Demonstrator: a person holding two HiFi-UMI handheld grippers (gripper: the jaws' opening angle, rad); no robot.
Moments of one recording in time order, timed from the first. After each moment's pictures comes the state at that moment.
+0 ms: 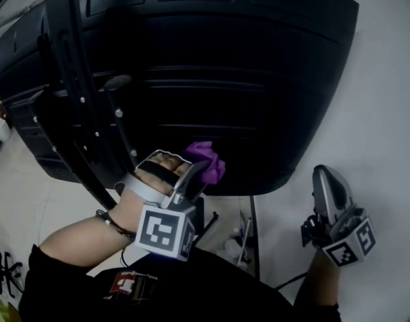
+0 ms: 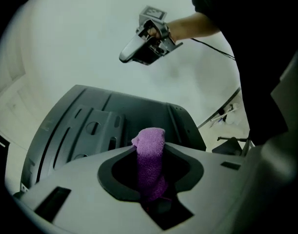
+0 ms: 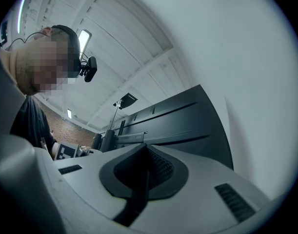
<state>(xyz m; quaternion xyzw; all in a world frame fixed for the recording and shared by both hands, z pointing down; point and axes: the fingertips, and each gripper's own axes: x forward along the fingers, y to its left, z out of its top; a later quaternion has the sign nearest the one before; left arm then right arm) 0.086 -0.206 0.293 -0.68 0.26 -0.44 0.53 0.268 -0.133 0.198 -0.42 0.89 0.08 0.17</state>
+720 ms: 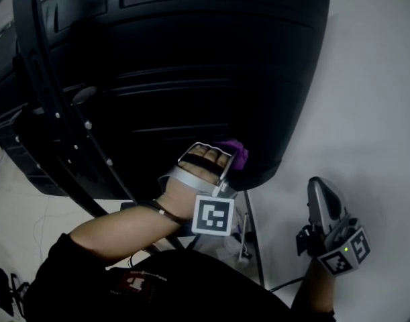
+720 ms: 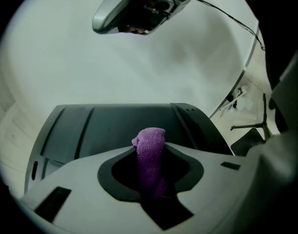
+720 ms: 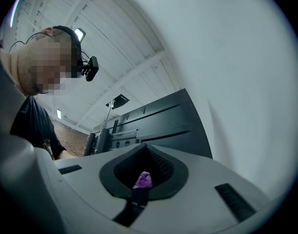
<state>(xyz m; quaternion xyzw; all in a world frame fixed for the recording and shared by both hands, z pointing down) 0.199 -0.254 0.328 -0.62 0.25 -0.44 0.60 0.302 -0.108 0.228 -0.47 0.86 0.05 0.19</state>
